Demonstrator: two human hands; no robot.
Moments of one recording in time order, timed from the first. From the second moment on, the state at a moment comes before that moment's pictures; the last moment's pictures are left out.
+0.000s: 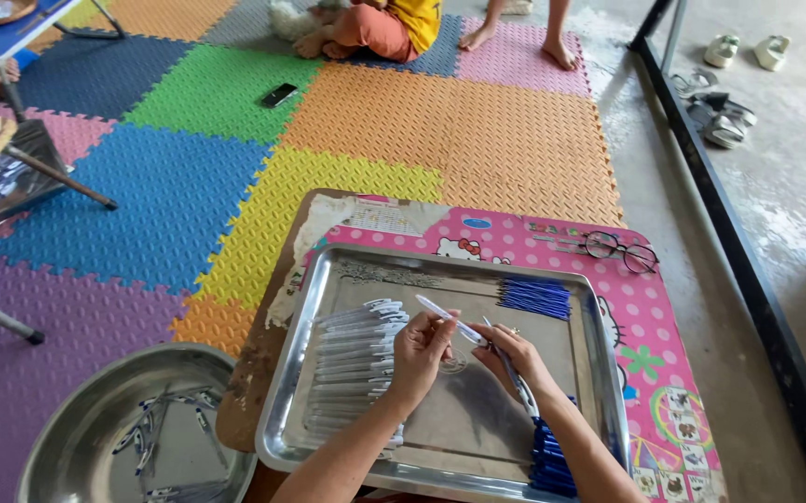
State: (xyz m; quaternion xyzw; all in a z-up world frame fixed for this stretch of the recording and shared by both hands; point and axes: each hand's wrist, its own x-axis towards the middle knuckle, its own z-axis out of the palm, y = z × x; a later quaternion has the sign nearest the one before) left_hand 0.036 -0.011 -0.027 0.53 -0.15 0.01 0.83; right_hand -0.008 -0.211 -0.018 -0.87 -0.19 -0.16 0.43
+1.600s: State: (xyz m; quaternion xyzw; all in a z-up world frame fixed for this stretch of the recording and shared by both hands) left_hand 0.072 0.010 -0.050 0.90 -0.35 0.11 0.24; right_hand -0.021 -0.215 0.026 -0.93 -0.14 -0.09 0.33
